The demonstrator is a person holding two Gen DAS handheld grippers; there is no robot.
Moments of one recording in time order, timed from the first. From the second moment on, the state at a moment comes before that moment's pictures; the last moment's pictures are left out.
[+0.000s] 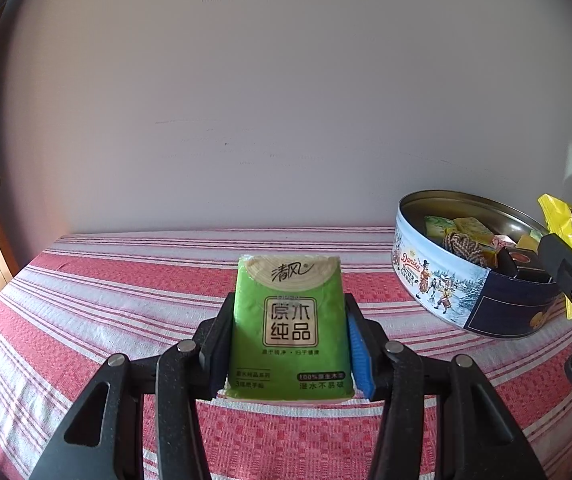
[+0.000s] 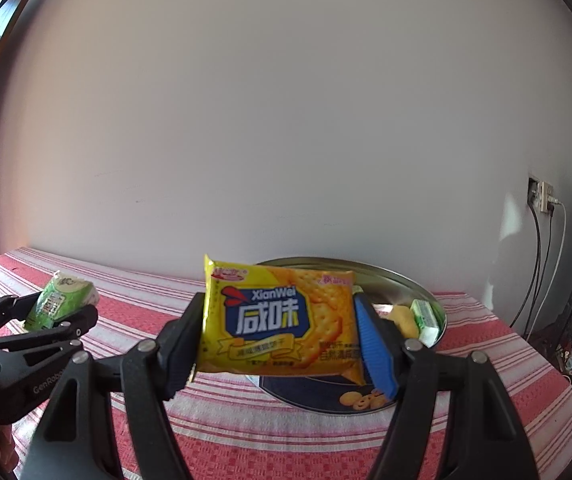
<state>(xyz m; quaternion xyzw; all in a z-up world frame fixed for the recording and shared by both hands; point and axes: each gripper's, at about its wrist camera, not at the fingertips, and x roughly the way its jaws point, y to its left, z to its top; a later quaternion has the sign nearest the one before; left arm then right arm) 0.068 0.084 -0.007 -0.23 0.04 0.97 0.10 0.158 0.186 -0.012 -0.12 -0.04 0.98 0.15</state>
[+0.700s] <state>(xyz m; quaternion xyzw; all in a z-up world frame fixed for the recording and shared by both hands) 0.065 0.128 -0.001 -0.23 0.04 0.96 0.14 0.160 0.222 -0.005 -0.08 -0.06 0.98 0.19</state>
